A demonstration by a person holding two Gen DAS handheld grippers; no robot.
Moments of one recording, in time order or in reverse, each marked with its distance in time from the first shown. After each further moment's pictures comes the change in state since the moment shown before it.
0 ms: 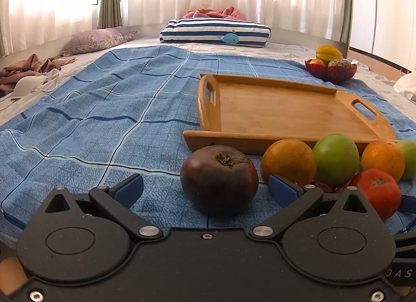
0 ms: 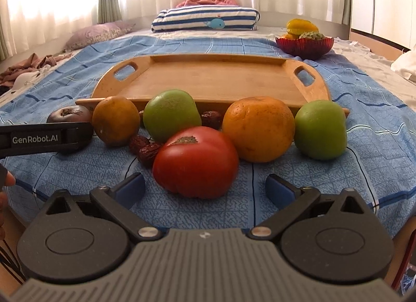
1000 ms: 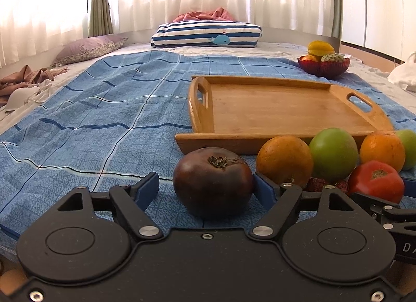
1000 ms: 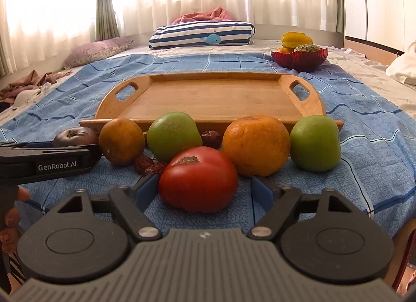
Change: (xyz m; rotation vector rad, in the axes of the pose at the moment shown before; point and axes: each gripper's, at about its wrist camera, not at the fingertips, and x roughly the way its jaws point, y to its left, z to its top) left arm 0.002 -0.007 -0.001 0.057 -0.019 -0.011; right arm -0.013 0.002 0.005 0.029 -0.082 -0.004
